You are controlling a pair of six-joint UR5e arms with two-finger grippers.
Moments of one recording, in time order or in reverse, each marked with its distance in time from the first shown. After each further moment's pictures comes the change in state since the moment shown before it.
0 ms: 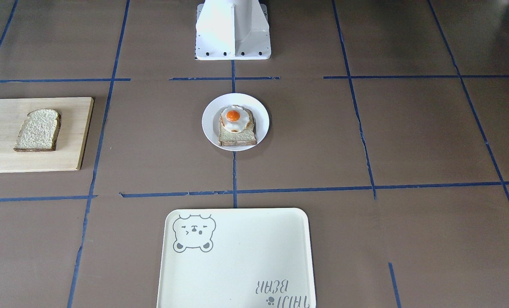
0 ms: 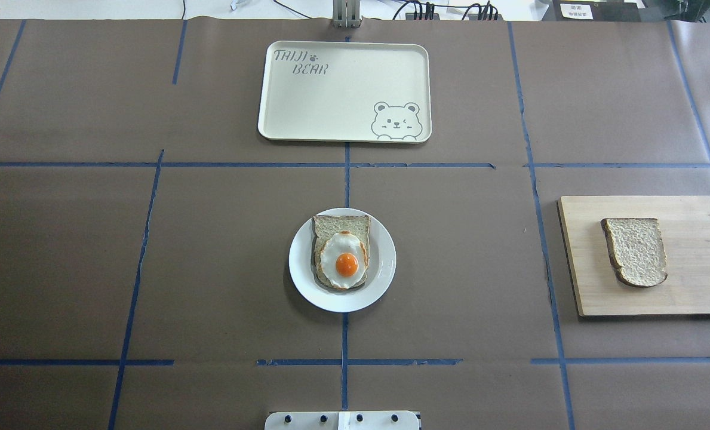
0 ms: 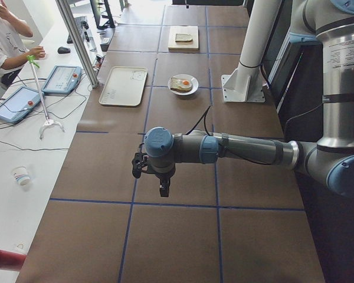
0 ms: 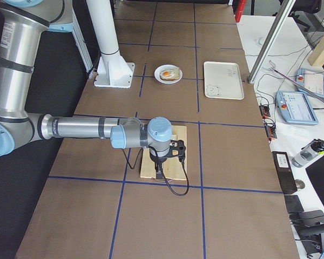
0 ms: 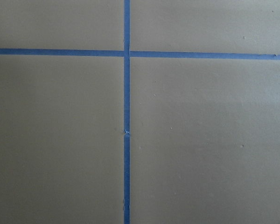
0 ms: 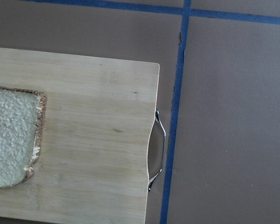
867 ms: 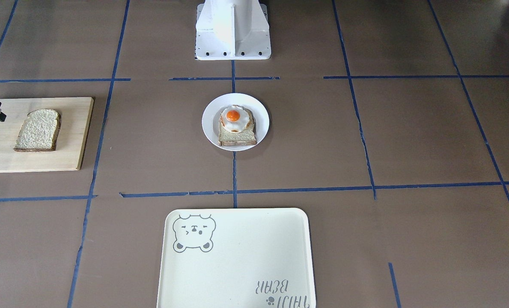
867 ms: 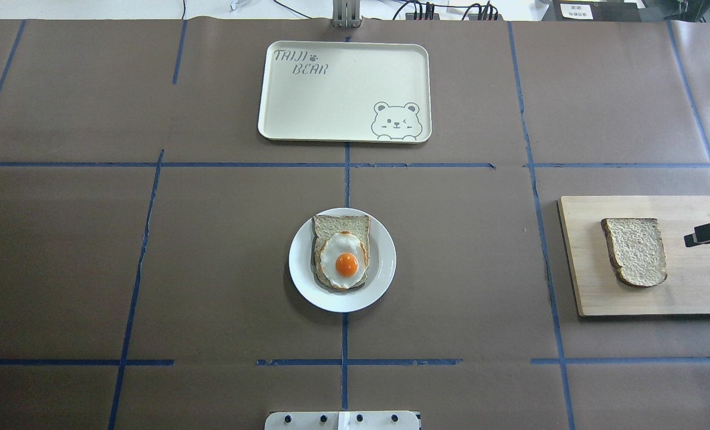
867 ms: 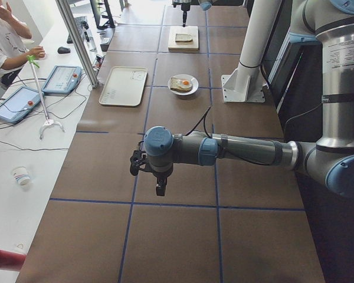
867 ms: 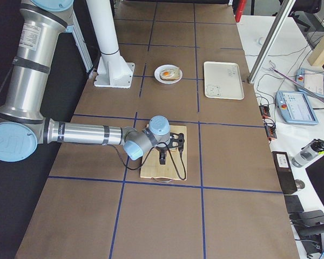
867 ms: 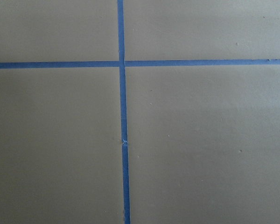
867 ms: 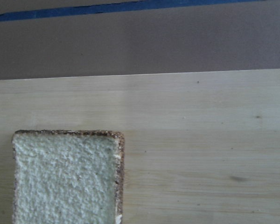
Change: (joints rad) left arm 0.005 -0.005 0.016 -0.082 0.003 -0.004; right arm -0.352 0.023 -0.161 0.638 -0.078 0.695
